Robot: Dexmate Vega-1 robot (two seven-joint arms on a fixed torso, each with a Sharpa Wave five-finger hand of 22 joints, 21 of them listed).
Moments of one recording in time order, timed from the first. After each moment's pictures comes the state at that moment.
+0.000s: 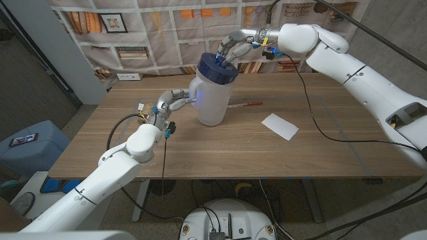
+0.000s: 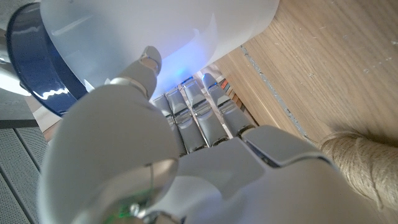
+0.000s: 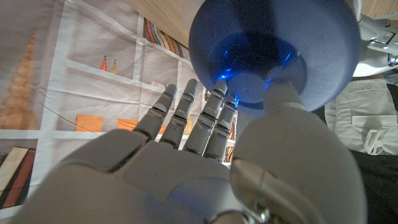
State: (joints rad) left arm 1.19 0.73 0.27 -2.10 -0.36 0.15 0.43; left_hand 1.12 0.05 0.46 -0.18 0.18 0.97 -0.07 0.20 0.20 0.97 -0.17 0.19 0.19 0.97 -0.14 0.18 0.17 0.57 -0.05 0.20 0.17; right arm -0.18 -0.68 -0.70 -1.65 -0.27 0.15 0.54; right_hand 0.93 0.00 0.33 -0.15 0.19 0.73 -0.18 0.54 0.22 0.95 -0.19 0.27 0.26 0.44 -0.05 0.50 0.30 0.40 0.02 0.19 0.16
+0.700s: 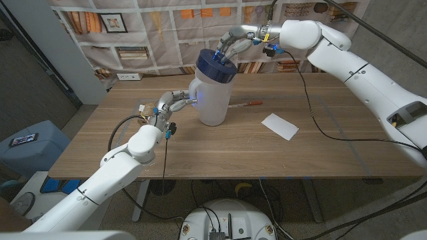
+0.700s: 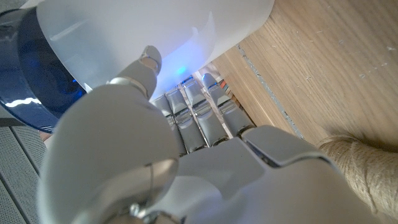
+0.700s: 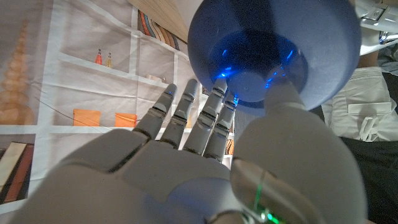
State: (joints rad) left arm 1.18 0.71 0.28 -2.08 -0.36 0.14 0.43; left_hand 1.12 0.05 0.46 -0.18 0.18 0.97 -0.07 0.20 0.20 0.97 -0.17 0.19 0.19 0.96 -0.14 0.18 0.17 0.57 -0.05 0.20 0.17; right arm -0.18 -0.69 -0.68 -1.67 -0.23 0.15 0.54; right_hand 0.93 0.00 0.33 -0.15 0.19 0.74 -0.17 0.56 0.22 0.97 -0.21 0.26 0.26 0.44 -0.05 0.50 0.30 0.40 0.03 0.19 0.16
